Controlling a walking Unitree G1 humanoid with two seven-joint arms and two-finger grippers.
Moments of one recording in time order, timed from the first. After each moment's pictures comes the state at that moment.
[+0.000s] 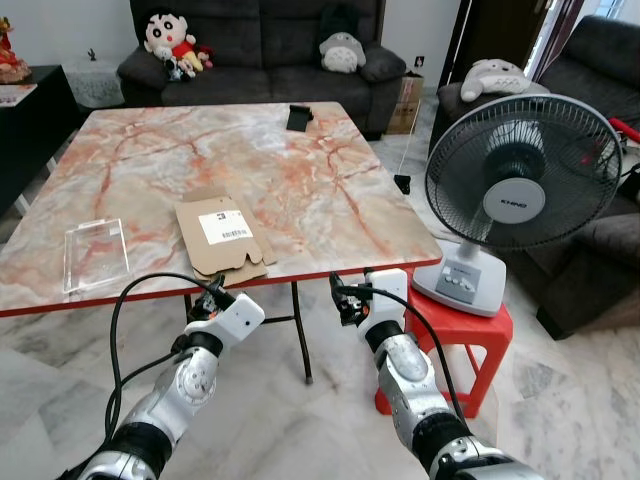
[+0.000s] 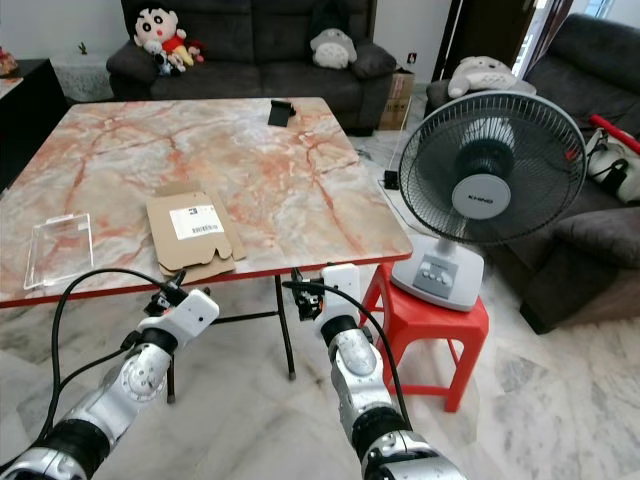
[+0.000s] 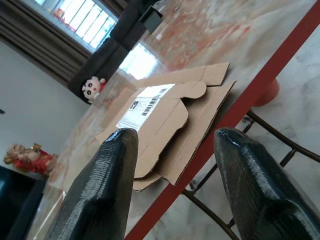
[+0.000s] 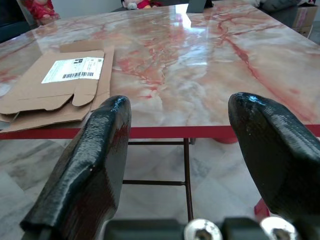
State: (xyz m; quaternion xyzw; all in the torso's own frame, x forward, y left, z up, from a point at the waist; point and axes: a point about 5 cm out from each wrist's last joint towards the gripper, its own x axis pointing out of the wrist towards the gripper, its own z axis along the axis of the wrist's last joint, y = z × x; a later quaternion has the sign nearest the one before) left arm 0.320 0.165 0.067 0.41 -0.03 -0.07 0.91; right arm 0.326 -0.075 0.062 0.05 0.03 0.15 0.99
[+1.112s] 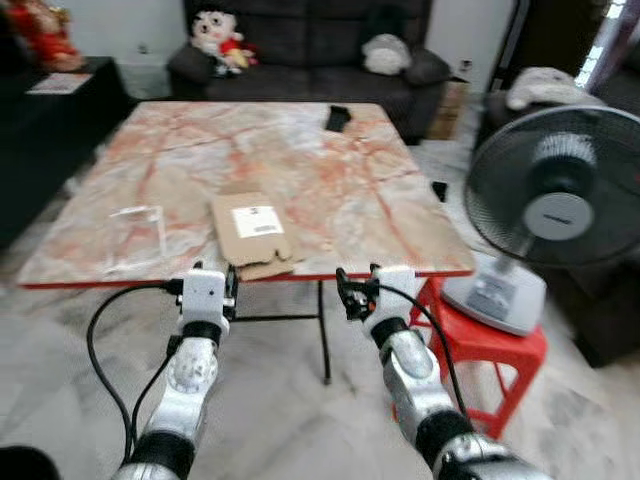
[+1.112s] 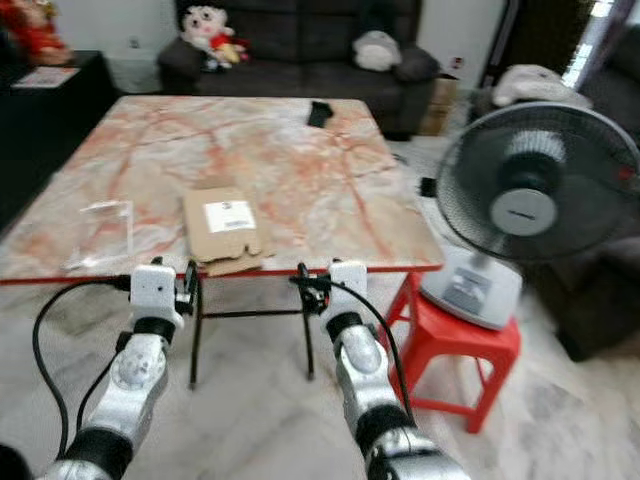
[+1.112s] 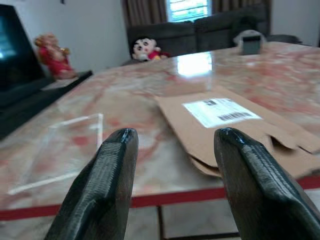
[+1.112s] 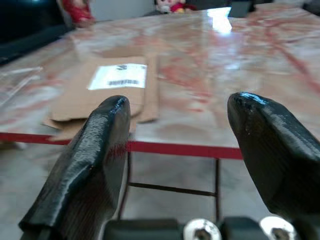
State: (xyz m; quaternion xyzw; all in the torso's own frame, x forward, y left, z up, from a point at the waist) left arm 0.316 0.175 0.088 0.09 -0.08 0.04 0.99; right arm 0.328 -0.074 0.066 0.06 0.02 0.15 0.99
